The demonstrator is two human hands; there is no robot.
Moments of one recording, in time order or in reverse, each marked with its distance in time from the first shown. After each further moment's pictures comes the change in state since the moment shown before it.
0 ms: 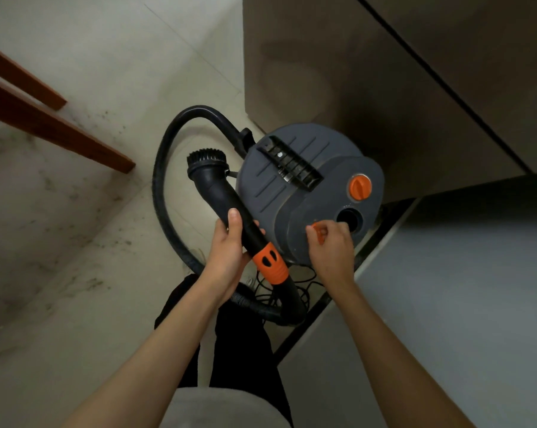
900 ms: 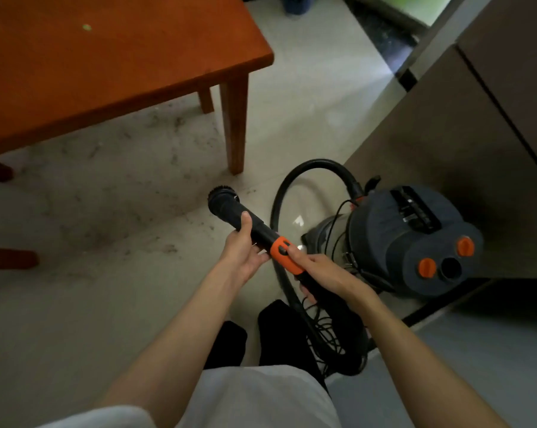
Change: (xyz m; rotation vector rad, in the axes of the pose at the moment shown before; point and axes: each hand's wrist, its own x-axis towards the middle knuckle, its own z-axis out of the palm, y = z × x) left_hand -0.100 0.046 -0.260 -0.634 0.165 -0.138; right_hand -0.187 -0.190 0.091 0.041 -0.988 -0.054
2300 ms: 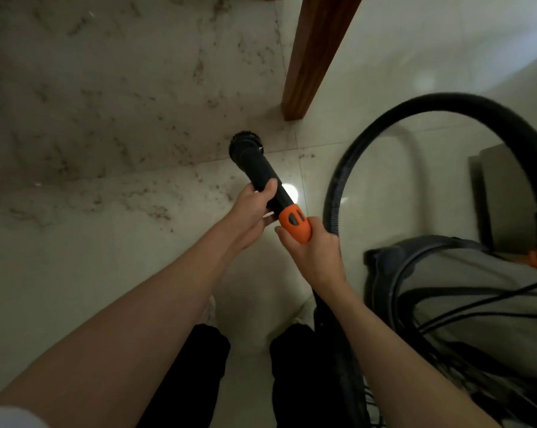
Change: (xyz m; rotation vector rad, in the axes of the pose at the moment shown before) left_hand 0.414 0.011 -0.123 0.131 0.091 0.162; right_hand 0.438 0.093 0.050 -0.354 0.370 -0.242
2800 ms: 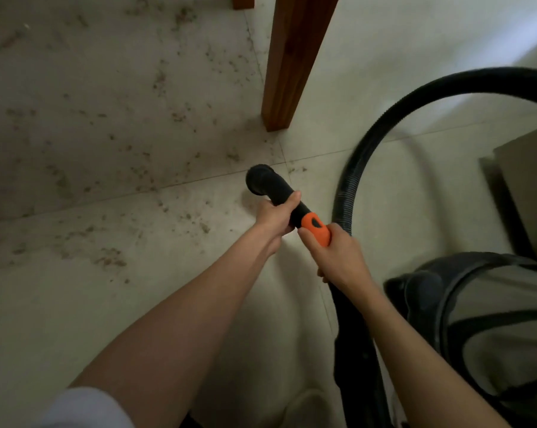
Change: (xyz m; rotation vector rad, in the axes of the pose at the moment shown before) left_hand 0.178 -0.084 0.010 0.099 0.010 0.013; right_hand 0.114 0.093 0.047 -0.062 0.066 0.103
